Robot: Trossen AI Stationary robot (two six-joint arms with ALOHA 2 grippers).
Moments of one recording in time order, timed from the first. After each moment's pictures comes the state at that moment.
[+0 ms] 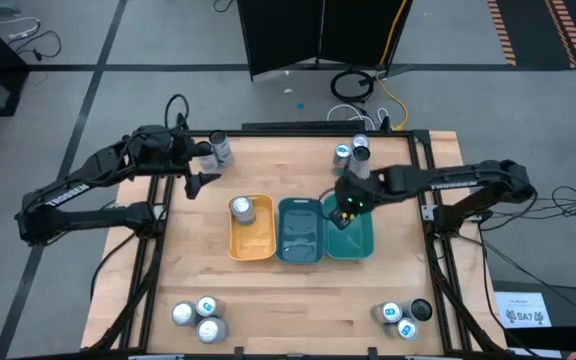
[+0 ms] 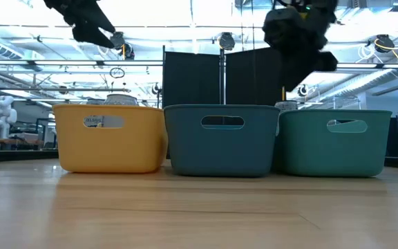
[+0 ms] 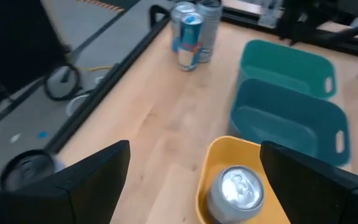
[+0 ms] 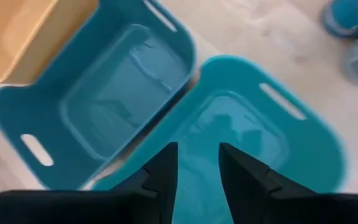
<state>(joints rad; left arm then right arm) 0.46 0.77 0.96 -0.74 0.09 0.01 0.00 1.39 1.12 -0.88 0.12 0.84</state>
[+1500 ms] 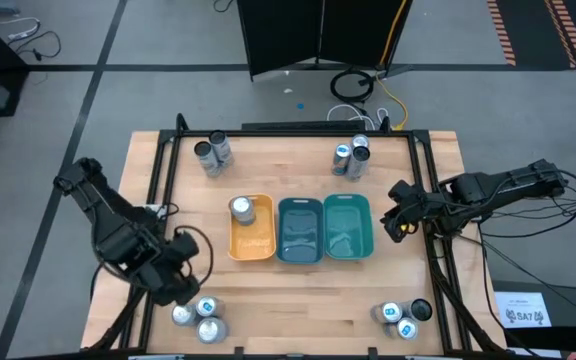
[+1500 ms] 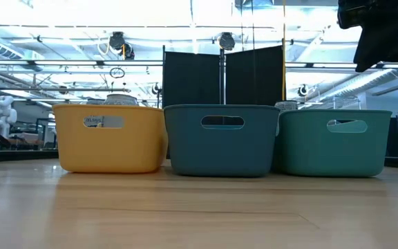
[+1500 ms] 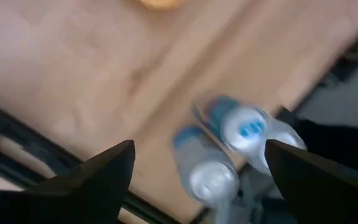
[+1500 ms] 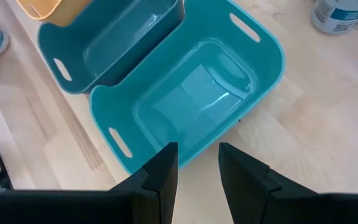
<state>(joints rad) -0.79 1.38 1.46 -1.42 -0.08 -1.51 0.25 0.83 0.86 -1.04 0.21 0.97</state>
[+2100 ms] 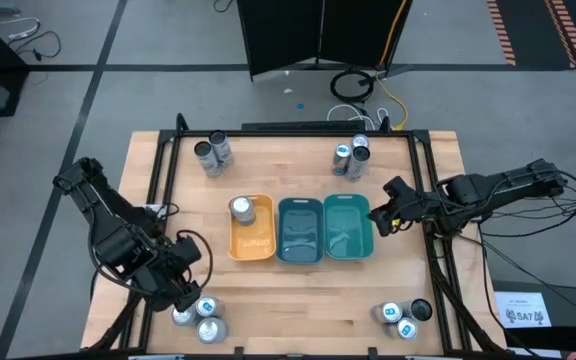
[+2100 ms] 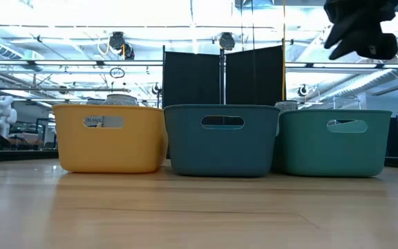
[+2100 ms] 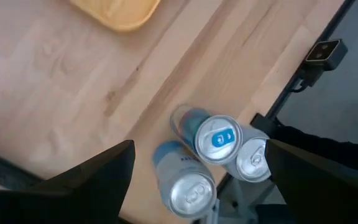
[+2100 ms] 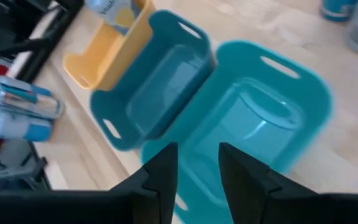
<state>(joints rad) -0.81 1.38 1.46 -1.34 -0.17 -1.44 0.25 0.87 0.86 -0.82 0.29 1.12</state>
